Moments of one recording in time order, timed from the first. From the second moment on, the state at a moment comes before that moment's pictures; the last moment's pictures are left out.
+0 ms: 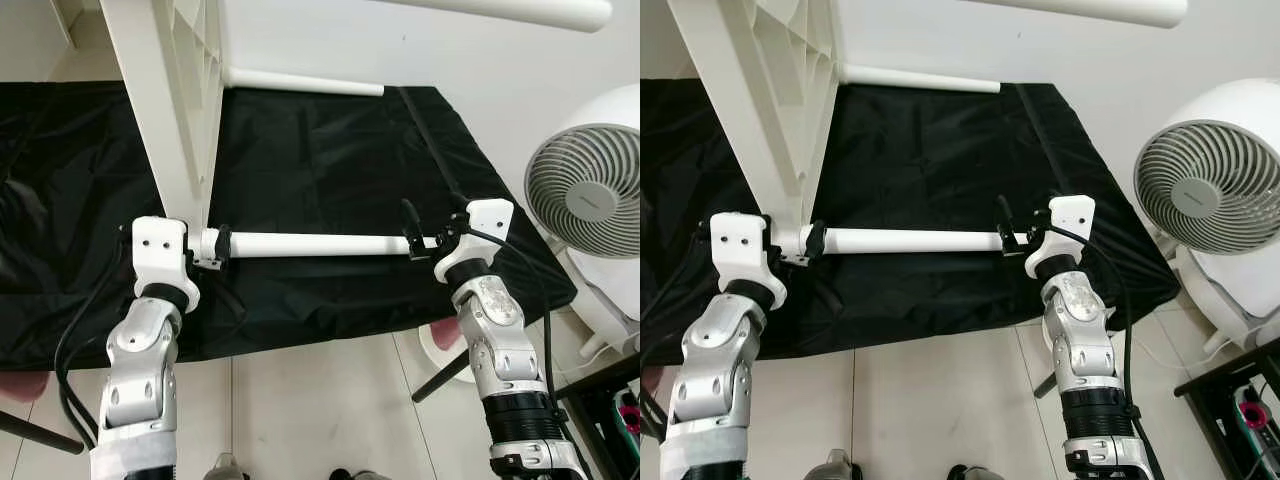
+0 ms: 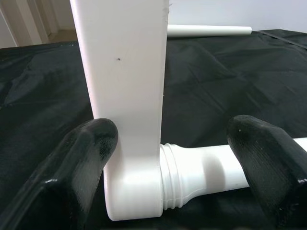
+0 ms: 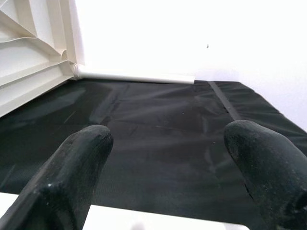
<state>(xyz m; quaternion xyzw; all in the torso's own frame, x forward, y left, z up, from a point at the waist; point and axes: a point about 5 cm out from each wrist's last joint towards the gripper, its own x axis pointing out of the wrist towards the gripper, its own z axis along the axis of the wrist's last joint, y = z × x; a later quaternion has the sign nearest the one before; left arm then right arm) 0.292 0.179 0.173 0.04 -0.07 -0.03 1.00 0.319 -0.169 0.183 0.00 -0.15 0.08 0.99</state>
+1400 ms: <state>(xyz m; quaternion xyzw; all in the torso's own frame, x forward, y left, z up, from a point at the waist) 0.268 0.185 0.174 0.06 -0.10 -0.02 0.99 0.314 -0.171 0.172 0.00 -0.13 0.08 0.99</state>
